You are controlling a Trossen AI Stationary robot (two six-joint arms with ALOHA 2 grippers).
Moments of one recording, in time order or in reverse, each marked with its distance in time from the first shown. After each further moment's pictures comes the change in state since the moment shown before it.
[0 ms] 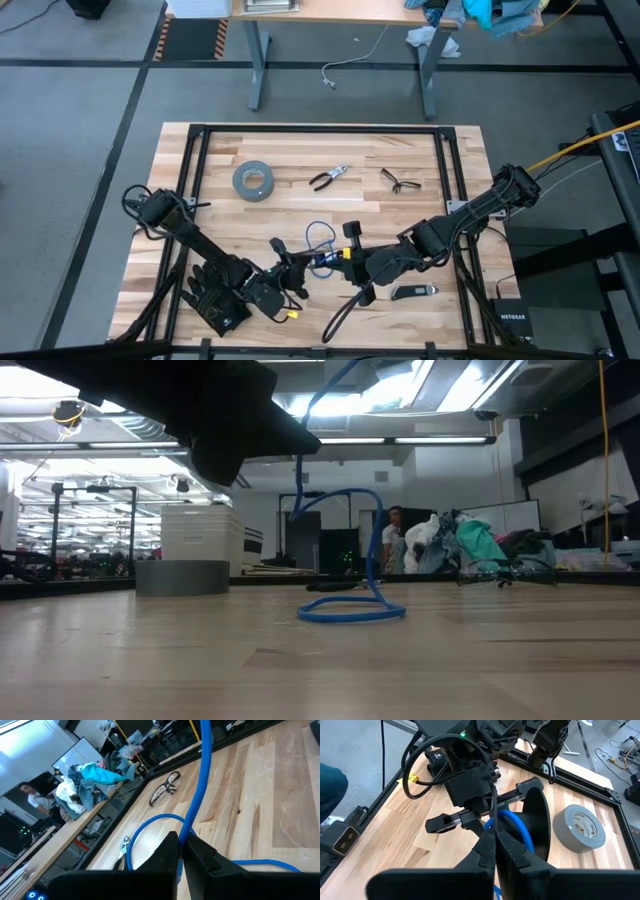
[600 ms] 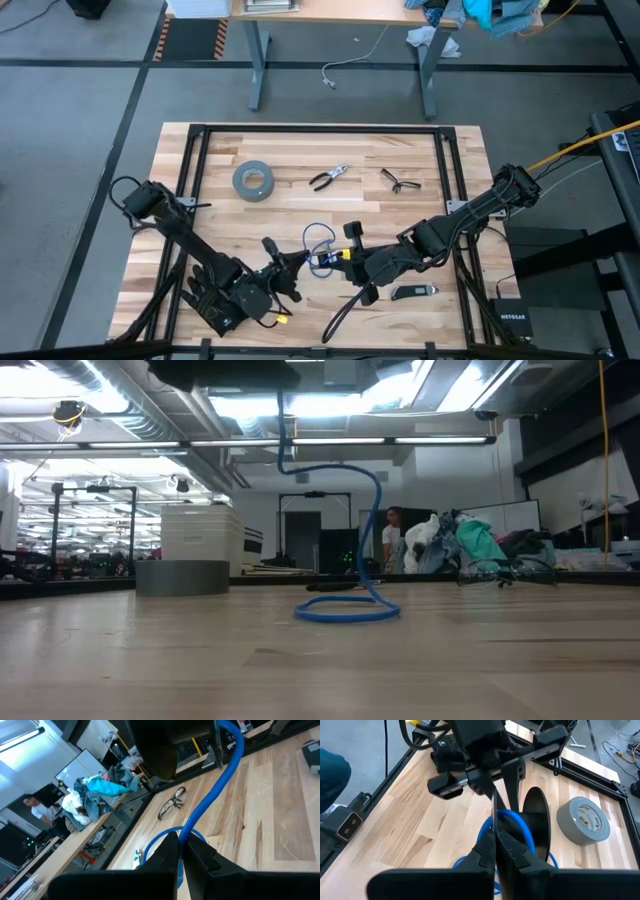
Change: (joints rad) left arm -0.052 -0.122 0.000 -0.044 -0.032 0.088; right arm 0.000 0.000 0.000 -0.054 -0.018 0.005
